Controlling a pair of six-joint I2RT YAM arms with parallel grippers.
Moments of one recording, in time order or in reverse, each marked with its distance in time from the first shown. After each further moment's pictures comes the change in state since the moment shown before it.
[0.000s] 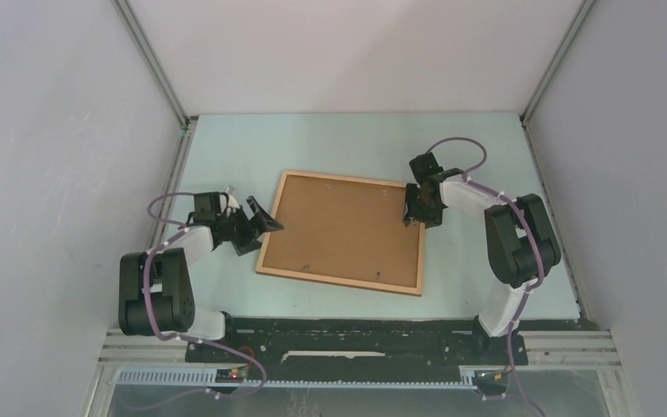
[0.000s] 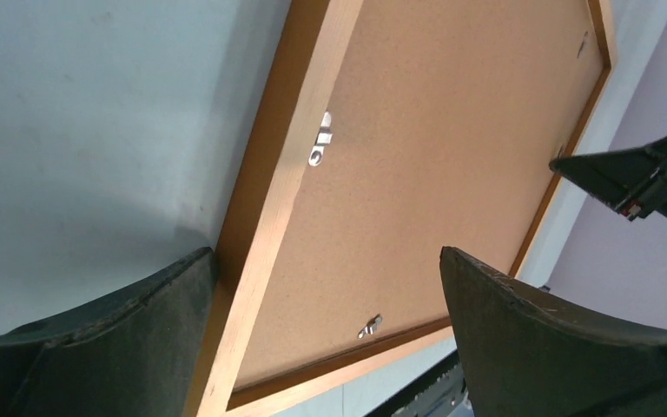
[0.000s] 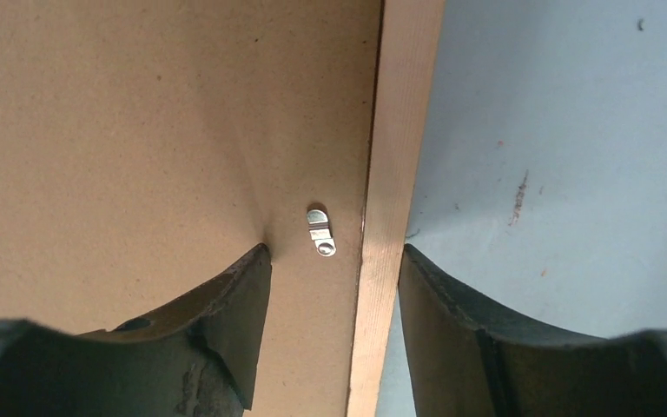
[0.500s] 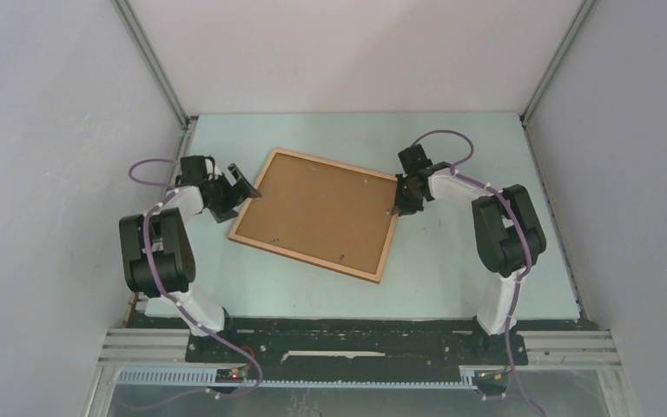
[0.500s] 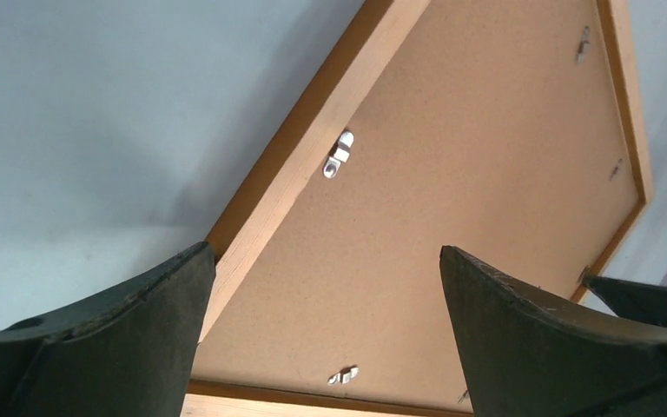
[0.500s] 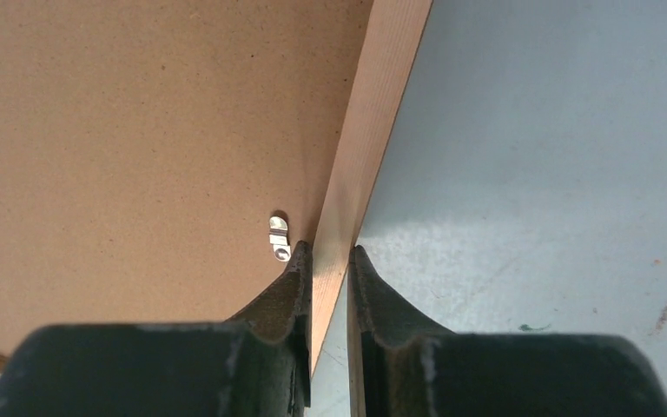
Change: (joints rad) left arm 0.075 0.297 0.446 -0.209 -0.201 0.074; right arm 0.047 0.122 0.135 0.071 -0.075 0.050
